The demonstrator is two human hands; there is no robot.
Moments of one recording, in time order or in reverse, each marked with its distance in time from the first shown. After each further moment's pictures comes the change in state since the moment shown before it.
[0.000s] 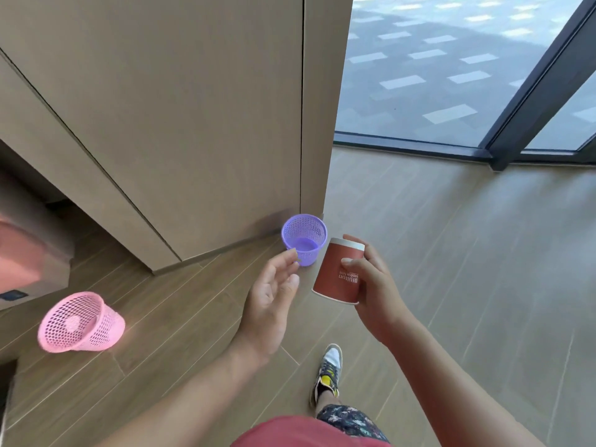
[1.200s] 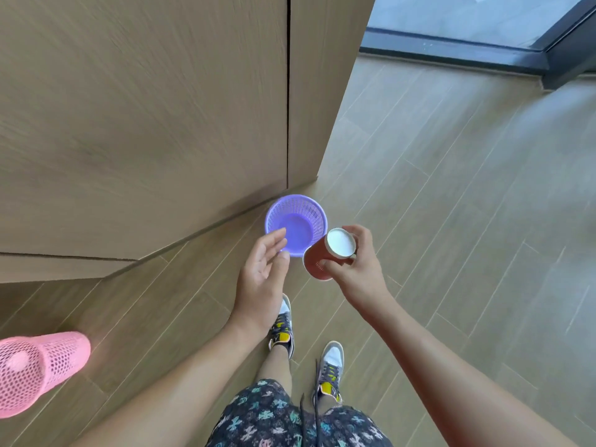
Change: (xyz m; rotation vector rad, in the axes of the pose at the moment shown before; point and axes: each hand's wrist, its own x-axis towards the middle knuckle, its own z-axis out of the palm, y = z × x) left_hand 0.474 -0.146 -0.005 0.018 0.044 -0.338; right_hand 0.478 0.032 -0.039 -0.582 0.262 0.154
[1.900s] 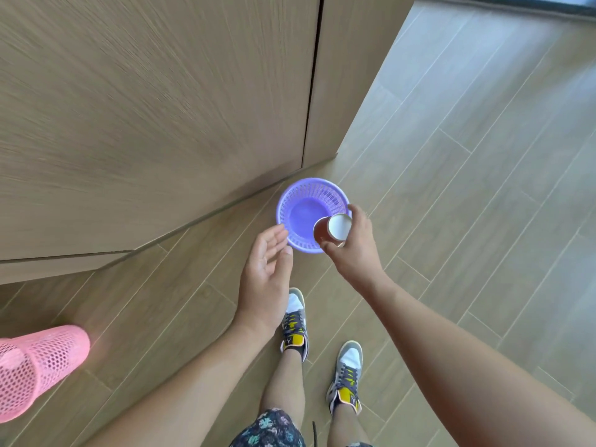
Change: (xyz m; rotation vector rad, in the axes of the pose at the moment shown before) left_hand 0.109 -0.095 -0.026 0.089 0.078 -0.092; right_hand 0.160 0.105 0.090 -0.285 -0.020 0.058
